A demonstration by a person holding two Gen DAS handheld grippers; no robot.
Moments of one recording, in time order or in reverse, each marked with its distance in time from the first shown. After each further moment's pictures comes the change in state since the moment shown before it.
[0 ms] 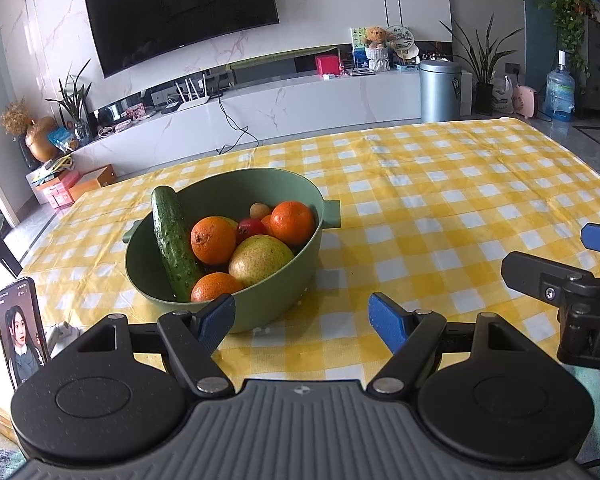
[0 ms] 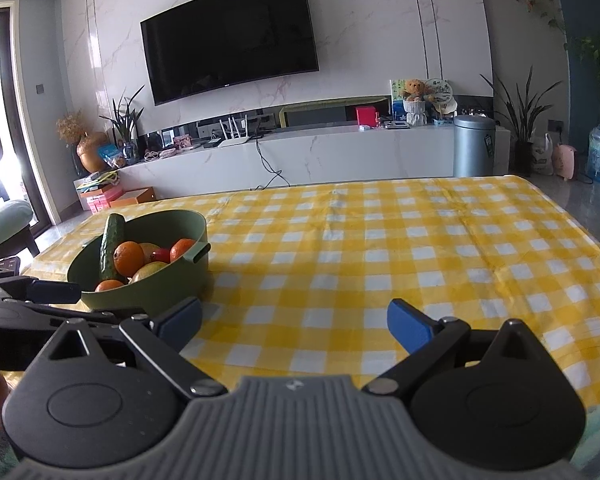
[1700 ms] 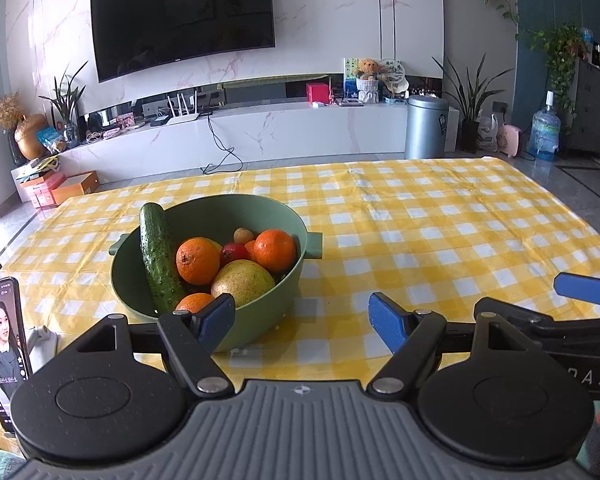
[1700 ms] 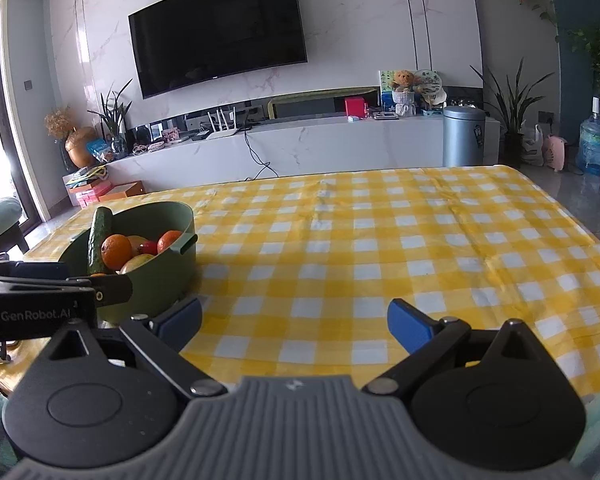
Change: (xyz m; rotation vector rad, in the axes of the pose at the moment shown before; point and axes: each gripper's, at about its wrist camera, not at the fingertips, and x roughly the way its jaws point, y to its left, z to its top) left arm -0.009 0.005 0.005 -0.078 -0.088 -0.079; right arm 0.002 0.000 -0.005 0.011 0.026 -0.036
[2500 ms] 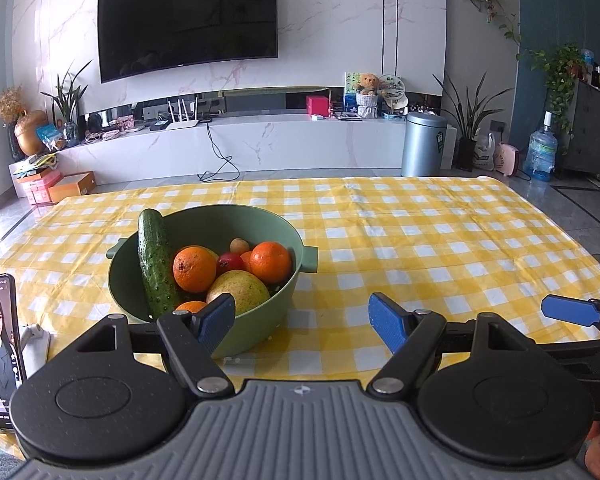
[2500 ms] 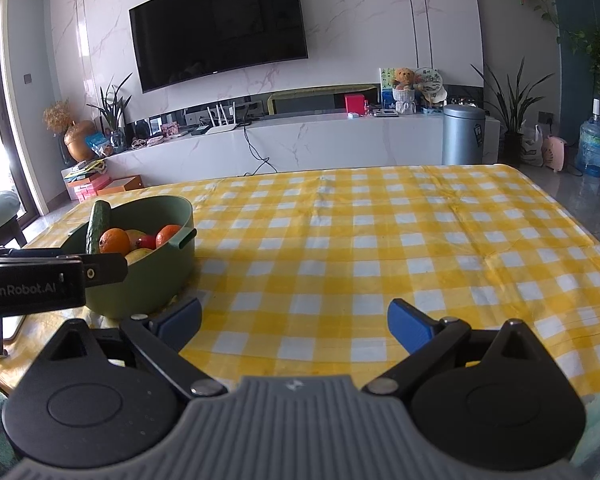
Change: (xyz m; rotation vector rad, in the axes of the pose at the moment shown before) left arm -0.005 0.002 0.002 -0.038 -0.030 -0.019; right arm 0.001 0.001 0.000 -0.005 0.006 -0.004
